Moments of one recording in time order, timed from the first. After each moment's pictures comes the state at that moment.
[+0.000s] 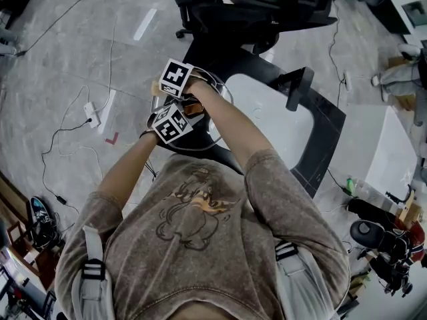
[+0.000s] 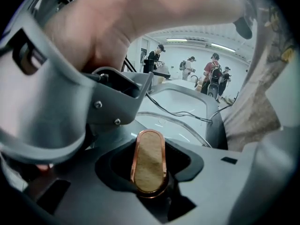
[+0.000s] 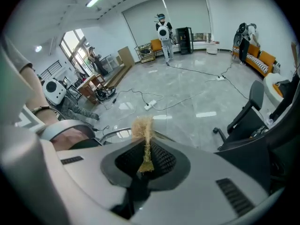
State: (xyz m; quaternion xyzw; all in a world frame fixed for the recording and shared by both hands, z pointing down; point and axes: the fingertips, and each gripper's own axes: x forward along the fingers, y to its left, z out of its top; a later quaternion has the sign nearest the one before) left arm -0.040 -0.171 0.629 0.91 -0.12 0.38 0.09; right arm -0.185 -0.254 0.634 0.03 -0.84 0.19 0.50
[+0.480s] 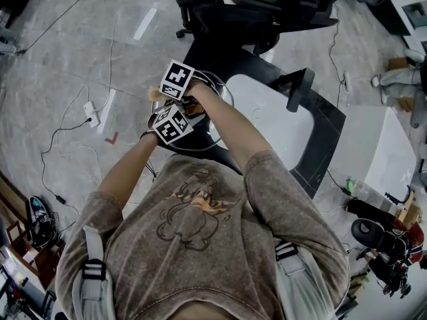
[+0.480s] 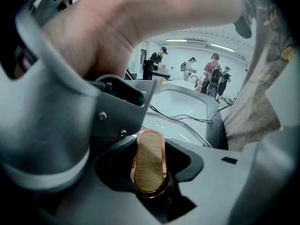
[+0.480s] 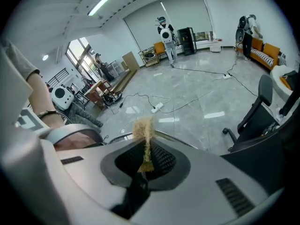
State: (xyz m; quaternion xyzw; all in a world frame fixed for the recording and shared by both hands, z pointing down) left arm -0.039 -0.172 0.628 0.92 -0.12 0.37 0.09; right arm -0.197 -0.238 0.632 0.00 -0.85 0.22 0.47
